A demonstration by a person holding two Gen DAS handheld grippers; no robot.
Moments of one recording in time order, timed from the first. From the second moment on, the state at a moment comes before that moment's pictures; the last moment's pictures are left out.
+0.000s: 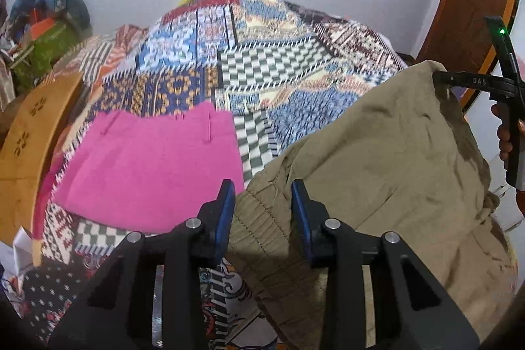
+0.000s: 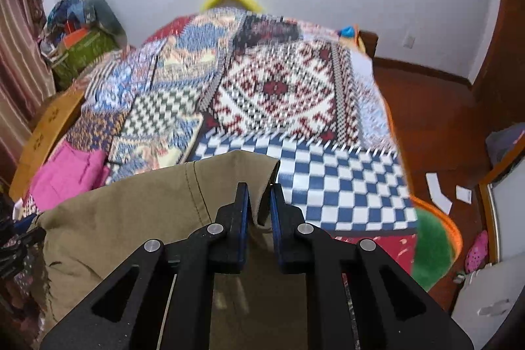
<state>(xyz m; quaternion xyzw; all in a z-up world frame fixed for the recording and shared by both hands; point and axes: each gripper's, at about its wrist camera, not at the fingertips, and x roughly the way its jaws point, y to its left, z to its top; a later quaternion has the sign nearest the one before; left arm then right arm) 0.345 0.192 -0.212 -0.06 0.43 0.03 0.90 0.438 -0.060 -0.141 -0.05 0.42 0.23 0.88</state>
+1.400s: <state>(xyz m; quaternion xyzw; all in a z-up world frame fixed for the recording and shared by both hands) 0.158 0.096 -0.116 0.02 0.38 -0.02 0.92 0.197 -0.183 -0.072 0.02 0.38 0.24 0.89</state>
